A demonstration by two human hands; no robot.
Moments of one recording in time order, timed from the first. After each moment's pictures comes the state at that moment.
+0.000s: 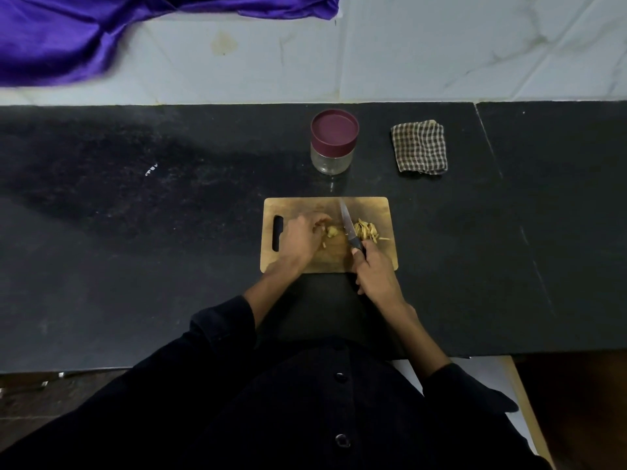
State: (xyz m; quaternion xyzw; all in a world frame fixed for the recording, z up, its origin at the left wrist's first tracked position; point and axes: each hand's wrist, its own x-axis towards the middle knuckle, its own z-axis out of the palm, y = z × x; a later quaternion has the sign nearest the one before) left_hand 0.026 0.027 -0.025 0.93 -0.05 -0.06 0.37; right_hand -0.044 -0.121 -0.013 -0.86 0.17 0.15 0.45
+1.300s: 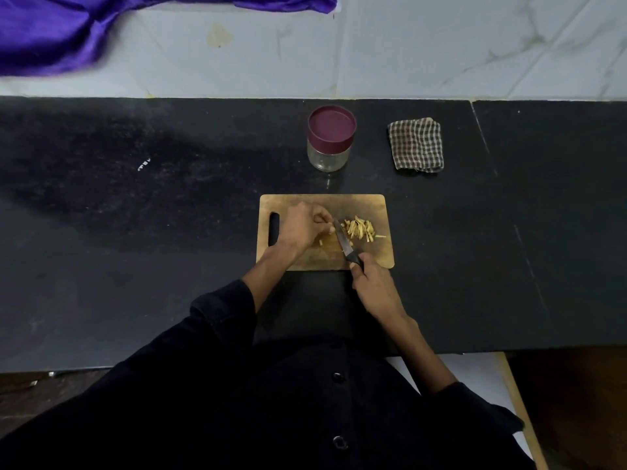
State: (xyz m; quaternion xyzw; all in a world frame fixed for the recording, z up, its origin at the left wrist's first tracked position) left_hand 0.044 0.026 -0.011 0.89 -0.07 -0.15 0.43; right_hand -0.066 -0.123 -0.013 -0.89 0.15 0.18 0.39
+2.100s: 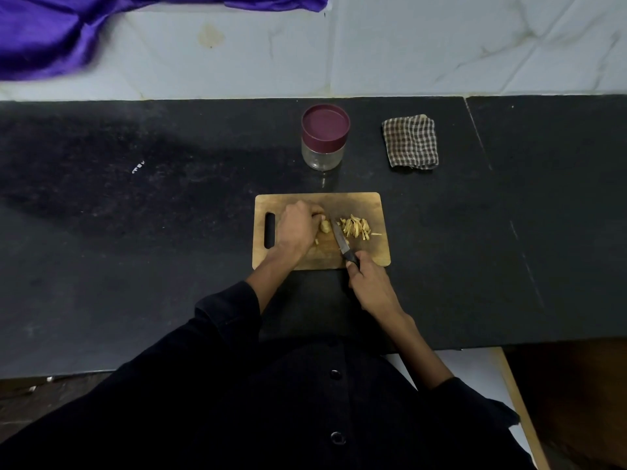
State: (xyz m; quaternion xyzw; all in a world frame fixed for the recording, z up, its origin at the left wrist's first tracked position) left_hand 0.043 0.017 -0.014 0.93 -0.04 -0.10 0.35; right_hand -0.065 -0.121 -0.010 -0.89 0.16 0.19 0.39
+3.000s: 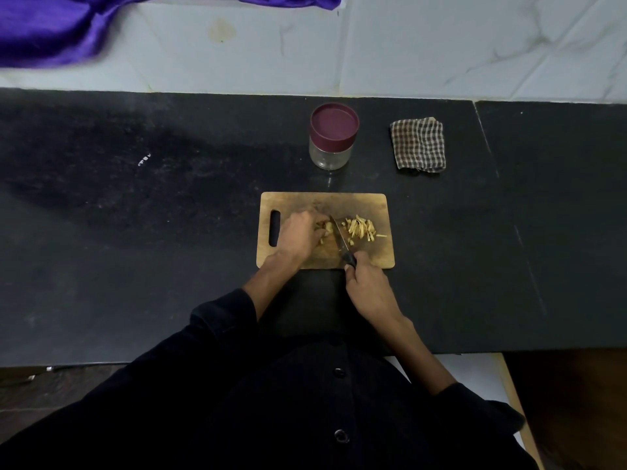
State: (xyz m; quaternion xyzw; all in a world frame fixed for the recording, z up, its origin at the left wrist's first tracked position) left_hand 0.026 0.028 -0.017 0.94 -0.10 -0.10 0.32; right_hand -0.069 -0.109 0.001 -0.92 0.11 0.17 0.33
